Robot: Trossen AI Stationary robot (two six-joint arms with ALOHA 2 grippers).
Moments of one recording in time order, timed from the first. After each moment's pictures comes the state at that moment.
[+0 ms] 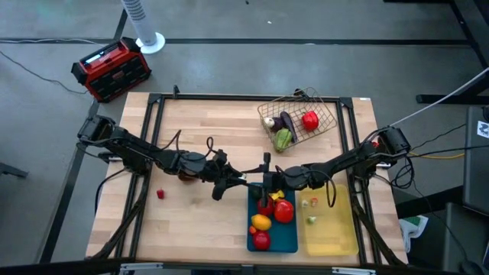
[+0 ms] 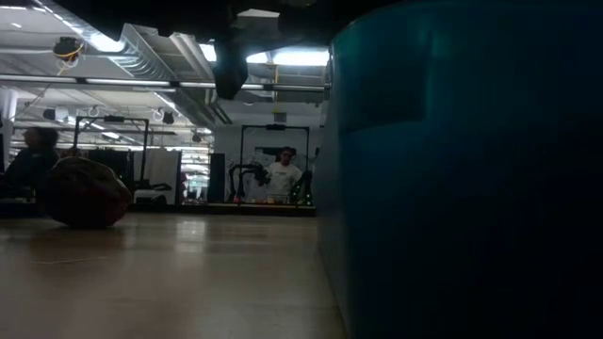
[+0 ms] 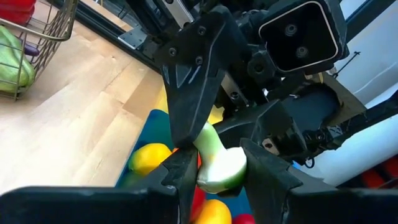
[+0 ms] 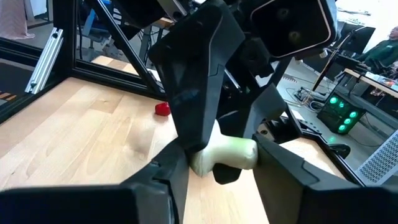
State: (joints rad) left arm -0.21 1.46 0.69 0.58 -0.14 -0.67; right arm 0.32 1.67 0.85 0.71 0.37 -0.26
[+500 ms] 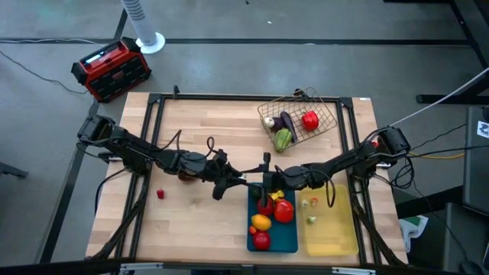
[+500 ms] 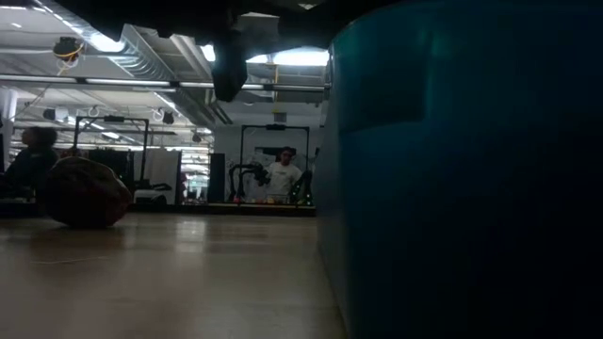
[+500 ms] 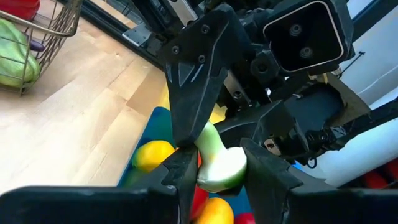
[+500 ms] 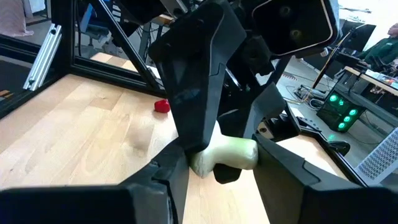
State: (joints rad) left arm -0.21 1.46 0.69 0.55 -0.15 -0.68; right arm 0.32 1.67 0.85 0.70 0.37 -0.26
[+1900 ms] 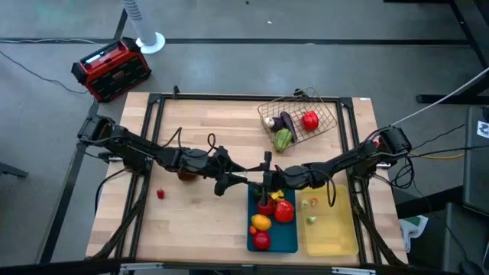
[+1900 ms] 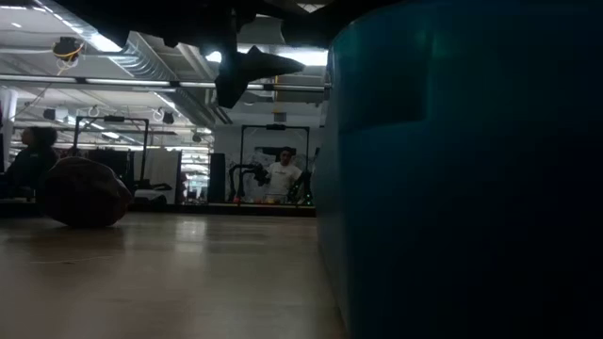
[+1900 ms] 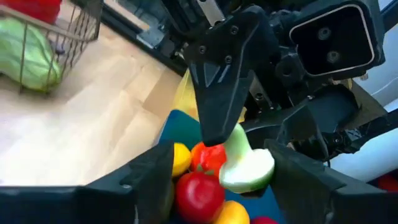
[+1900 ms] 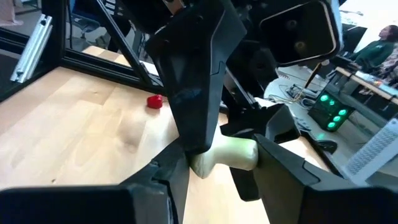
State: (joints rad) left arm -0.17 1.46 0.69 0.53 -0.14 -0.67; right arm 0.32 1.66 0.85 0.68 0.39 -0.28
